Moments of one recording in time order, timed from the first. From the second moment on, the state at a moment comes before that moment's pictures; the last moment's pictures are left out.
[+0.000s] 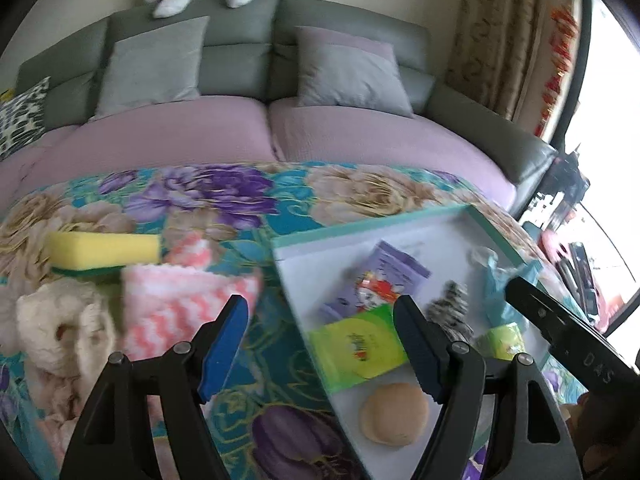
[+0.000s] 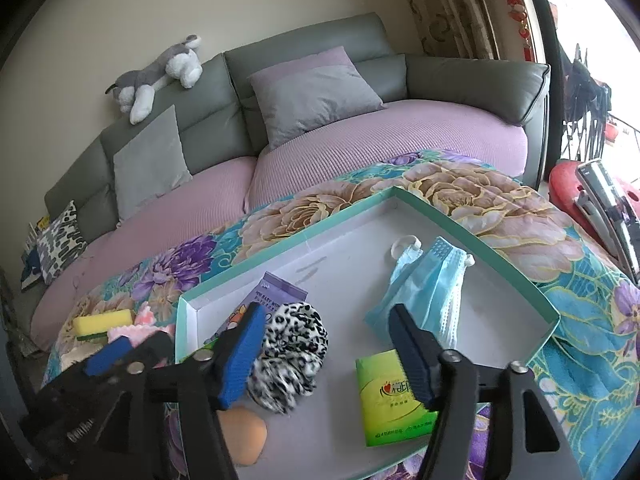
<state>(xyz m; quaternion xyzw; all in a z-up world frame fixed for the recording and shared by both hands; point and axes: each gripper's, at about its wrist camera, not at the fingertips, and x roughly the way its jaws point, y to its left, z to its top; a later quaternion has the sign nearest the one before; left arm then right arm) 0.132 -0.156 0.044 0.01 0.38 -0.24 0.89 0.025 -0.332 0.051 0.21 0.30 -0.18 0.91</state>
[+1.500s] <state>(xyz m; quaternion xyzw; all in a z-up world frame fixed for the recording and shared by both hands) 0.121 -0.020 0.071 -0.05 0.37 -0.04 0.93 0.053 -0.249 0.061 0.14 0.33 -0.12 0.93</state>
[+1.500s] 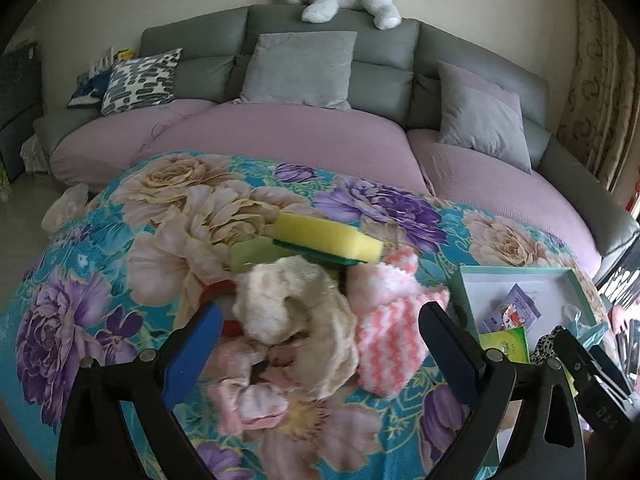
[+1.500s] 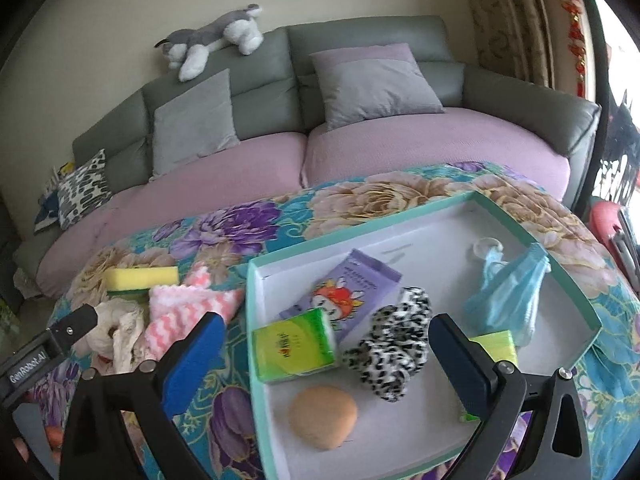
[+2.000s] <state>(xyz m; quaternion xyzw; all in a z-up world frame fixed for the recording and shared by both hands) 0.120 0.054 0.060 -0.08 0.39 0.02 0.92 0.076 -0.175 0.050 0.14 0.35 -0.02 0.93</state>
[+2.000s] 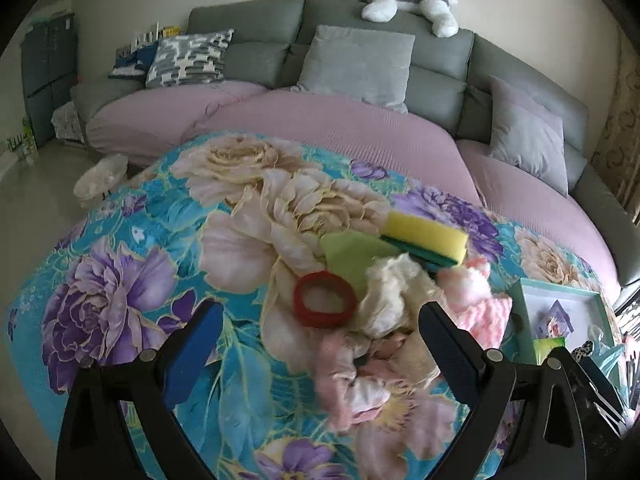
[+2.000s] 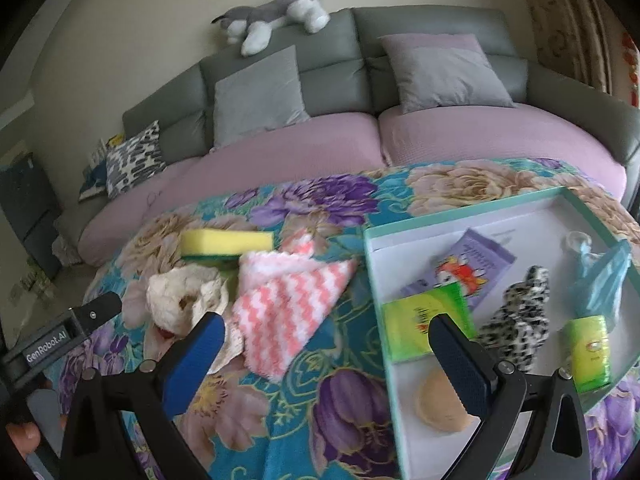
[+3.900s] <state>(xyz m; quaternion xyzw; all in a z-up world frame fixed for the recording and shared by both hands) 0.142 0.062 -0.016 -0.17 0.51 -0.12 0.84 0.111 -0.108 0.019 0.17 0.38 0.11 0.90</state>
